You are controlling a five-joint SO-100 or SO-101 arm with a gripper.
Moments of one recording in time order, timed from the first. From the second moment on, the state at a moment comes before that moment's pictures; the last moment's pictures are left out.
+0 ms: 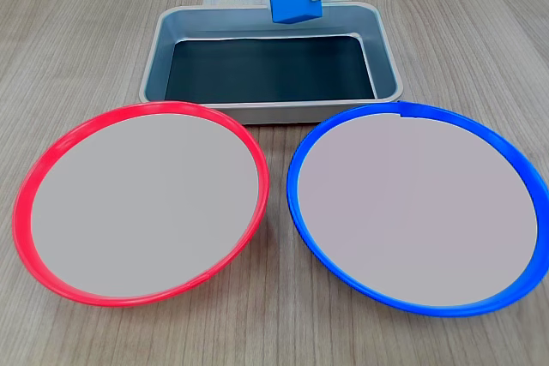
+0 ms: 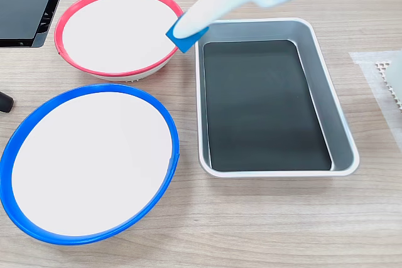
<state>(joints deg) -1.8 122.8 124.0 40.7 -53.6</state>
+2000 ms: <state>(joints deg) -10.9 44.4 40.3 74.9 -40.1</state>
